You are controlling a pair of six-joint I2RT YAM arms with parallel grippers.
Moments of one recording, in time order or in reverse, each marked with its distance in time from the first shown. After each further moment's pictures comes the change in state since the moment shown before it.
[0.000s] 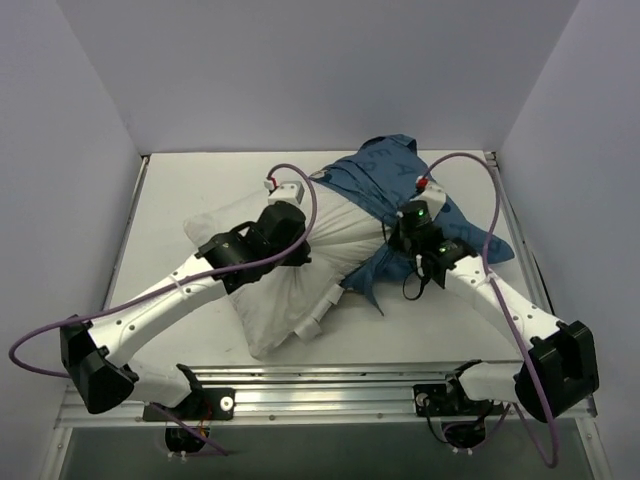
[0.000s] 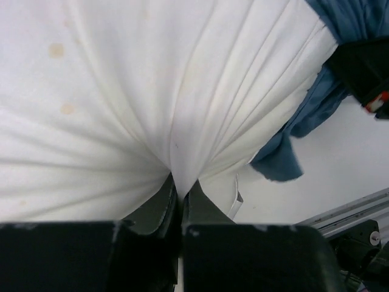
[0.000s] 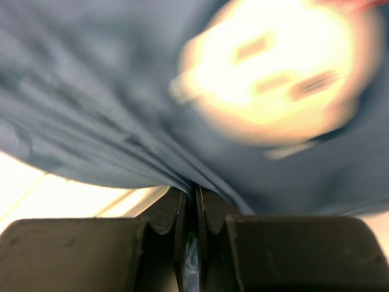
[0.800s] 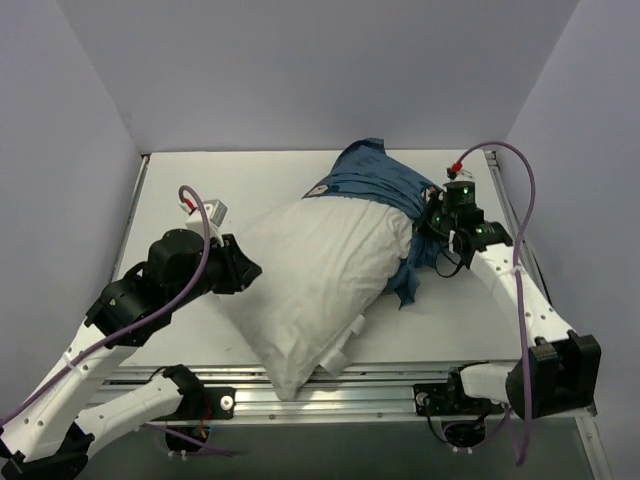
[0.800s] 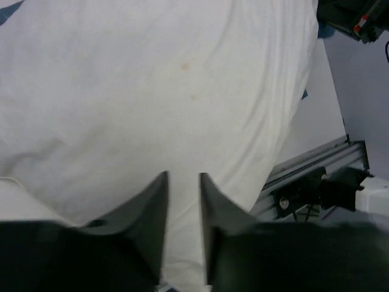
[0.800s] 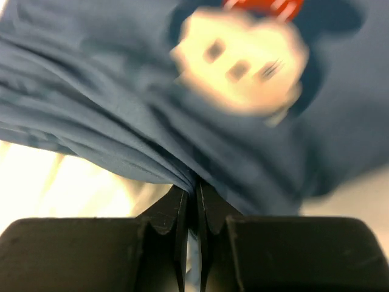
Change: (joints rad) left arm 0.172 -0.475 -0.106 -0.196 0.222 0.057; right arm -0.333 0.048 0.173 -0.143 -0.428 -0.083
